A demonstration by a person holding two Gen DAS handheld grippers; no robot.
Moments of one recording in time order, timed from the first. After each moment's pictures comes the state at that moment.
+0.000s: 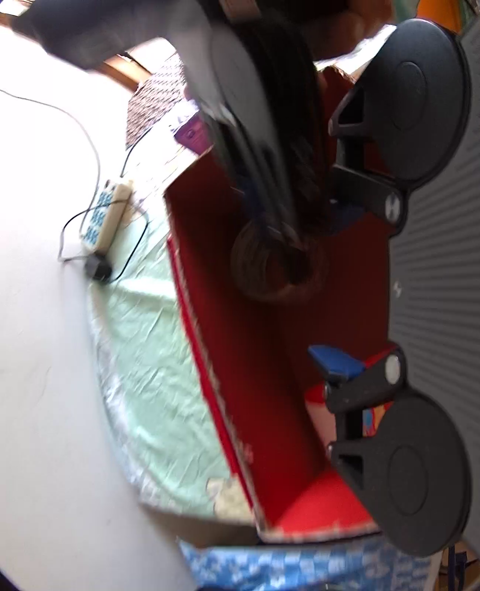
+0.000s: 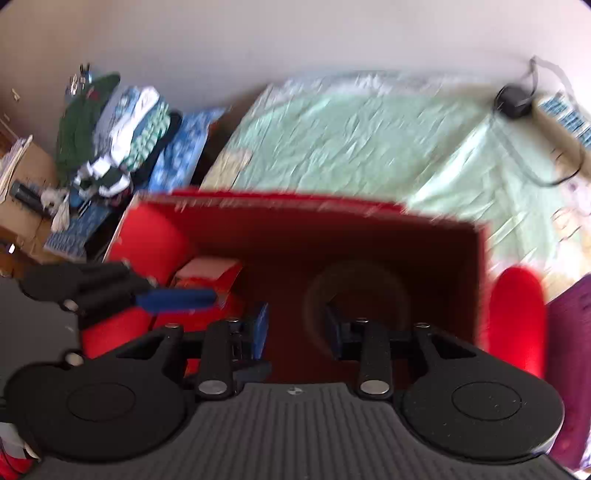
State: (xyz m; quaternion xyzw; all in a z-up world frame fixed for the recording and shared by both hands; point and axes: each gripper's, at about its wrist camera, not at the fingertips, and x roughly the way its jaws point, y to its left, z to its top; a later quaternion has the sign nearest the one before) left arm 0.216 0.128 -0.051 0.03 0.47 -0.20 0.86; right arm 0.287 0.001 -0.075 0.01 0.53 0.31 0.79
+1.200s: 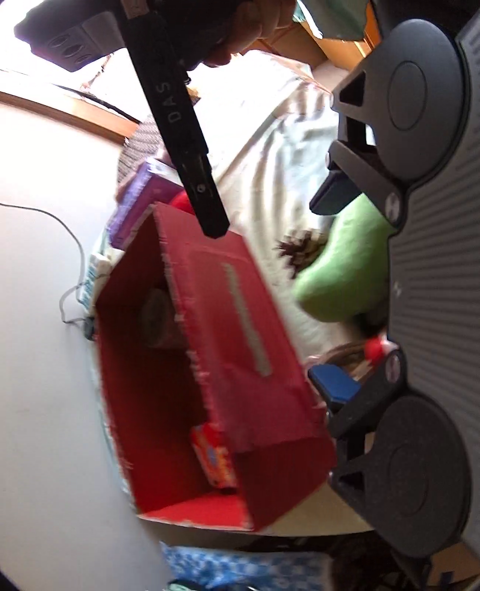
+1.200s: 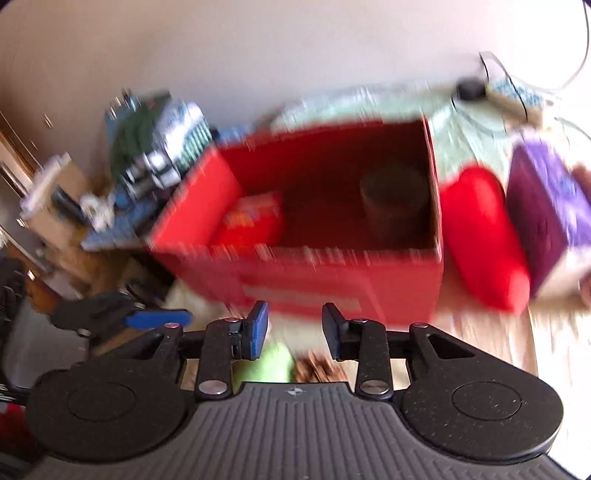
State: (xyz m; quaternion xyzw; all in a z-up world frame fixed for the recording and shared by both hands) left arm 0.023 0.124 -0.080 0.04 0.42 -0.25 0.87; right arm 0.108 -0.079 -0.066 0.03 0.46 0.31 0.83
